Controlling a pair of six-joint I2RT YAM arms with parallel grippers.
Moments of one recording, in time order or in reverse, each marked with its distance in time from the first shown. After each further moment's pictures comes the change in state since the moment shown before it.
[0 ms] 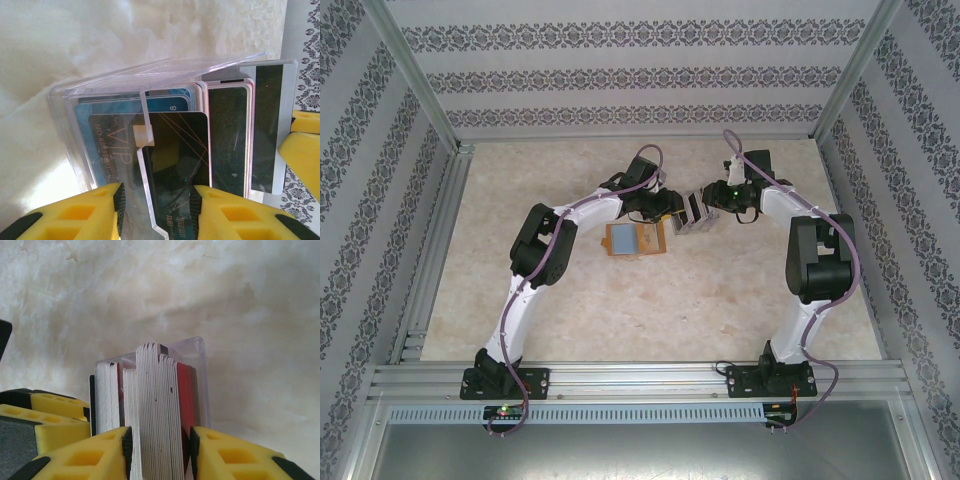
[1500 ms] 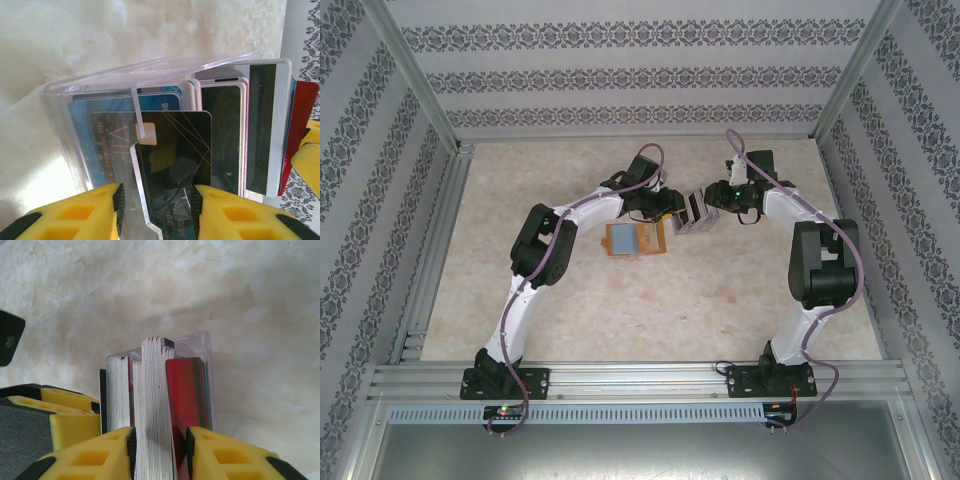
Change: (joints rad) left arm -0.003 0.001 0.020 -0.027 -0.003 0.005; right arm -0.005 -0.046 -0.027 0.001 -0.001 0.006
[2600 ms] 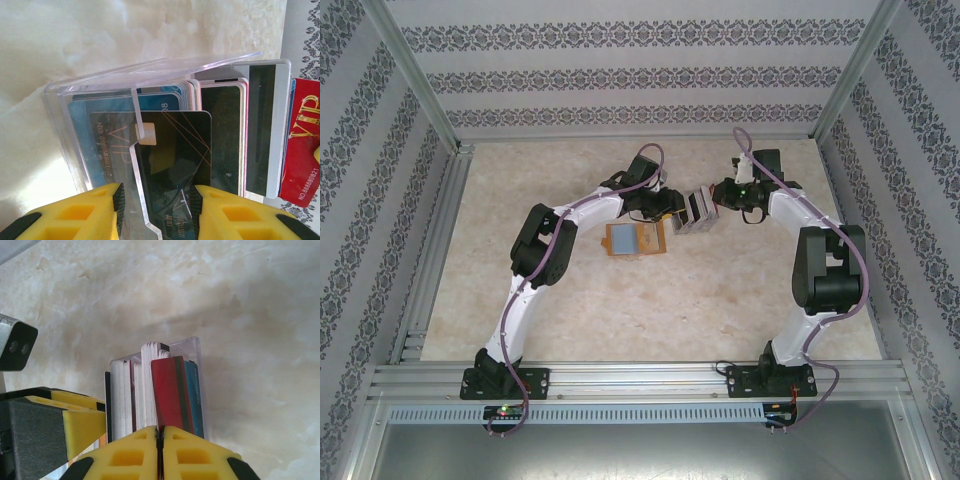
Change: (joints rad) left arm 0.000 0.000 0.000 0.000 -0.001 0.003; right arm -0.020 -0.048 -0.017 0.000 0.002 0.015
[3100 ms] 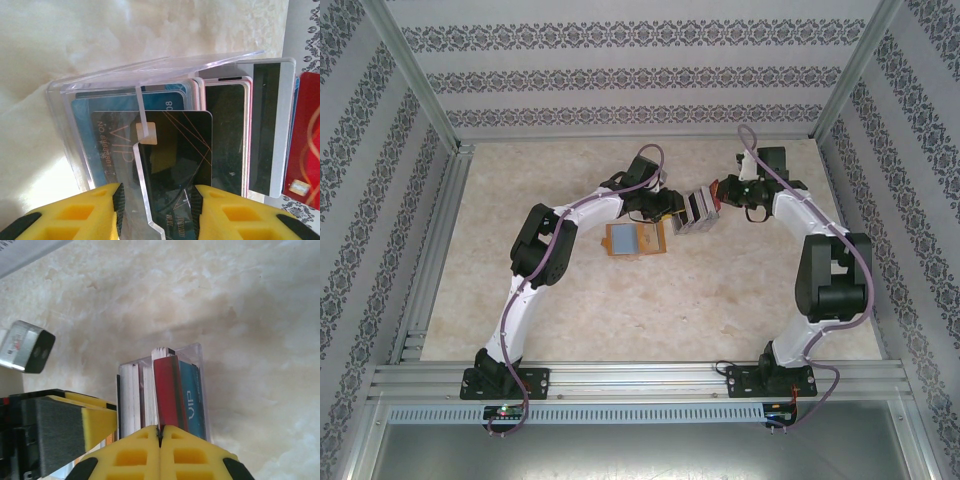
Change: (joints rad) left arm 0.000 -0.002 -0.010 0.002 0.000 0.000; right arm -0.004 -0.066 -0.003 -0.020 0.019 0.000
